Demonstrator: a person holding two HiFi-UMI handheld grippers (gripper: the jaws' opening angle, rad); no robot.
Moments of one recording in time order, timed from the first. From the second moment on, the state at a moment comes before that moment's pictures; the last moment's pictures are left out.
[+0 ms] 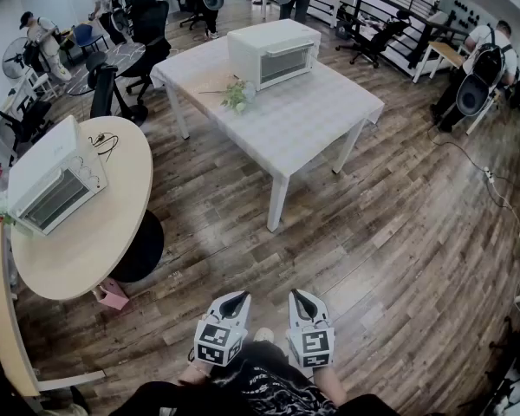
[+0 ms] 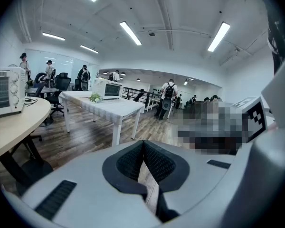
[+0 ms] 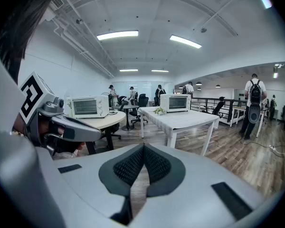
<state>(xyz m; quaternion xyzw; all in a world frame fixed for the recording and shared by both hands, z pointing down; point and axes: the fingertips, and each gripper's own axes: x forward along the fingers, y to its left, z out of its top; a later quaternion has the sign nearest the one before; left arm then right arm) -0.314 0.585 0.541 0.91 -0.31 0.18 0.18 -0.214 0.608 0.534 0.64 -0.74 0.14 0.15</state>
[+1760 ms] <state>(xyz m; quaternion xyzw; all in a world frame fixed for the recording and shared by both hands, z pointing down) -0.330 0.388 0.557 0.92 -0.29 0.20 0.19 -0.218 0.410 0.538 0.65 -0.73 0.16 0.12</state>
